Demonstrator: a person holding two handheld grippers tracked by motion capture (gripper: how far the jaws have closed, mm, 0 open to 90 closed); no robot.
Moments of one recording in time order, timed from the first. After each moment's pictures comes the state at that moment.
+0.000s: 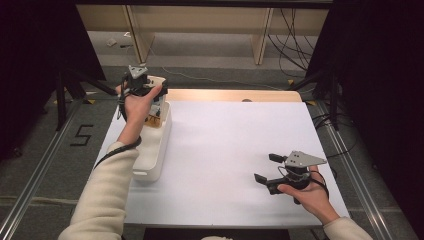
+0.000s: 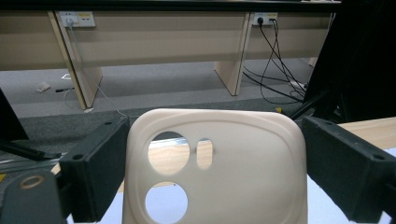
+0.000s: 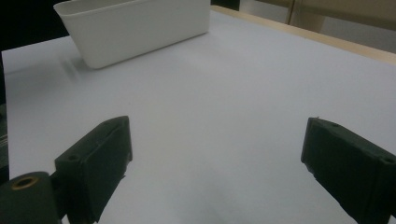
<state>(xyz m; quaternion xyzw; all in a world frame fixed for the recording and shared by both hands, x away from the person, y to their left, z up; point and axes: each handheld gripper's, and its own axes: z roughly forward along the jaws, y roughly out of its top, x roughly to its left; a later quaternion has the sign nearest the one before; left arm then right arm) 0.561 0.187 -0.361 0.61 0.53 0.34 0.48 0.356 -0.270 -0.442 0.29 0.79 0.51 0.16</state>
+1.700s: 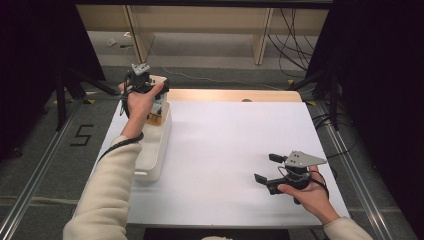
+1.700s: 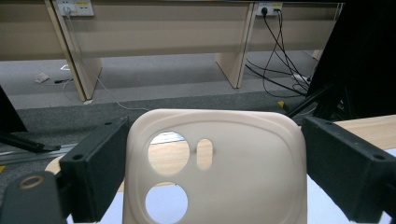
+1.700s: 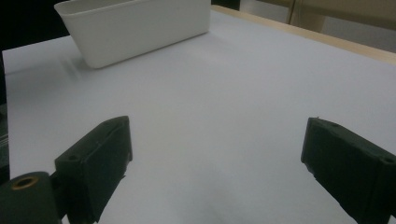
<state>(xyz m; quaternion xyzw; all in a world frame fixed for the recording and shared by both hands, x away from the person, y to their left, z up) 0.580 0.186 -0.368 0.62 0.54 0.33 0.47 0.356 -0.270 -0.442 0.29 0.79 0.51 0.15</state>
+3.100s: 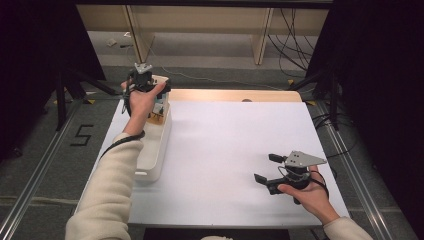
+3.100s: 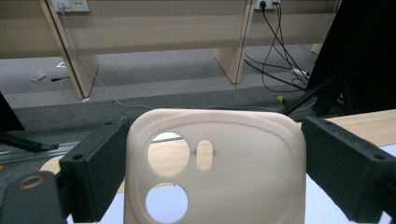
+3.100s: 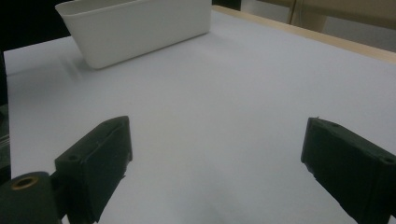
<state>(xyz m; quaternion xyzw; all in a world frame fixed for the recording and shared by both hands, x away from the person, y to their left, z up) 0.588 0.183 -0.371 0.63 0.53 0.33 0.46 0.356 -0.270 -0.442 0.29 0.79 0.51 0.15</state>
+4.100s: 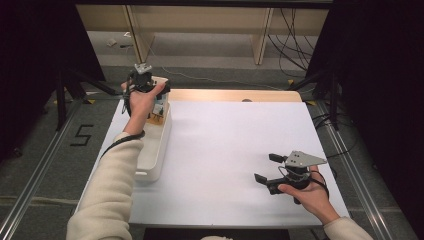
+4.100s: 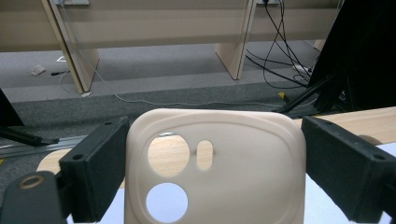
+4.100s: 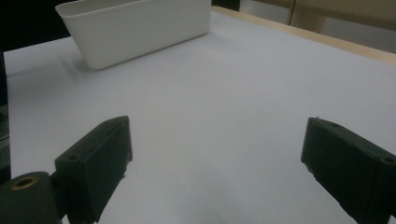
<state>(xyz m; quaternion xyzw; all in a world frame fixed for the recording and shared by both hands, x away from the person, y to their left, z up) 0.592 0.185 -0.376 0.63 0.54 0.32 0.45 0.356 -0.270 -0.442 0.29 0.79 0.51 0.15</state>
